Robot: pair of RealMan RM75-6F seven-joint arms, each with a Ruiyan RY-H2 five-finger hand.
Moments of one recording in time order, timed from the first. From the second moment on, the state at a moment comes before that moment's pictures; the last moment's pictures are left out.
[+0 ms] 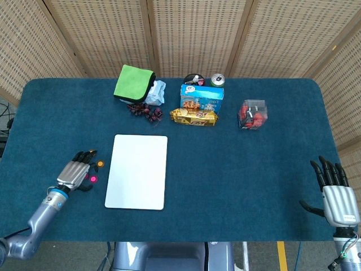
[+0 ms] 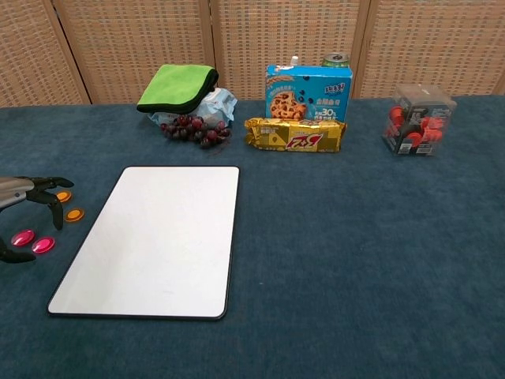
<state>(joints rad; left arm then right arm) -0.50 -1.41 -0.05 -1.33 1.27 0.85 0.17 0.07 -1.16 0.08 -1.58 -1.50 1.50 -0.07</state>
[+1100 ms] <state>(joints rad) -0.52 -1.38 -0.06 -1.39 1.23 0.88 0.19 0.08 -1.15 0.08 -1.59 -1.49 1.49 -0.07</state>
